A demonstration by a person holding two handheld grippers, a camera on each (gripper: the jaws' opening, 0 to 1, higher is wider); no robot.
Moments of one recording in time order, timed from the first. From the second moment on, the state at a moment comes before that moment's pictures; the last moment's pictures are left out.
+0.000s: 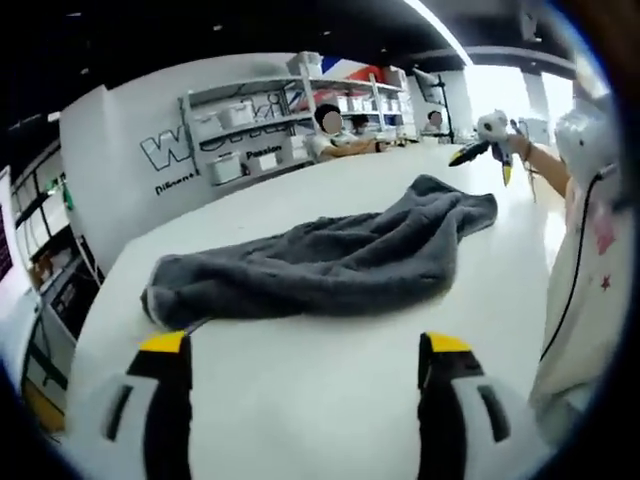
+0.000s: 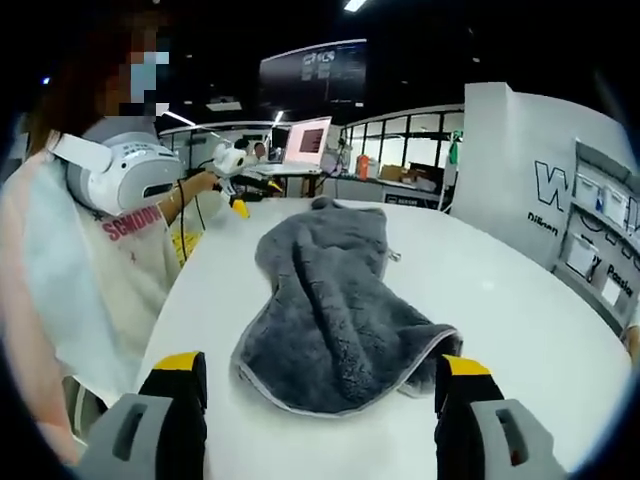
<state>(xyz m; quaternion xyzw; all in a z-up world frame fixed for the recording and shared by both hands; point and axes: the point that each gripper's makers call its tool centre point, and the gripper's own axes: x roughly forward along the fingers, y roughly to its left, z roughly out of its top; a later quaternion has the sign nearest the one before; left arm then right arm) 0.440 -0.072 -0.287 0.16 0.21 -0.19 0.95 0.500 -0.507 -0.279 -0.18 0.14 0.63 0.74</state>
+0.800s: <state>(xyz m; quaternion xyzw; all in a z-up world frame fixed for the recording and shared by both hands) 0.433 -0.052 -0.281 0.13 0.19 -0.17 0.96 0.511 -0.520 -0.284 -0.16 0.13 0.61 0.76</state>
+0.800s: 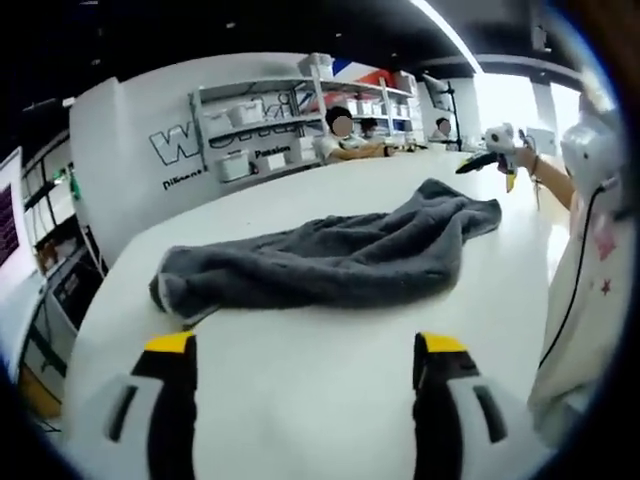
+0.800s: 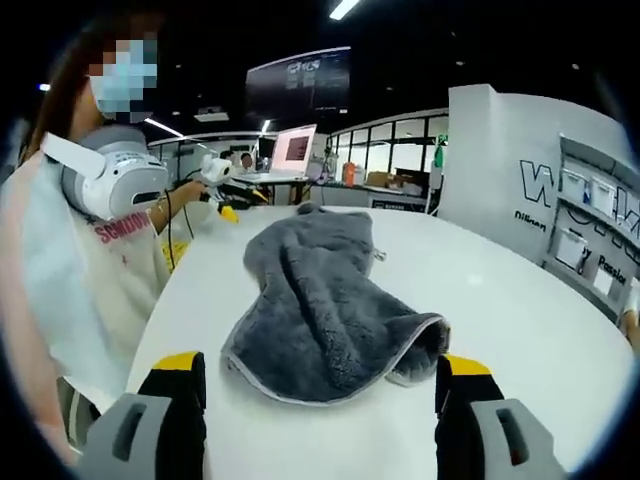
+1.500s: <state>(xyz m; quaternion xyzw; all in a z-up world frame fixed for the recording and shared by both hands) 0.419 -0.050 -0.268 0.12 0.17 -0.15 0.97 0.538 -0.538 -0.256 -0.17 0.10 0.58 0.79</state>
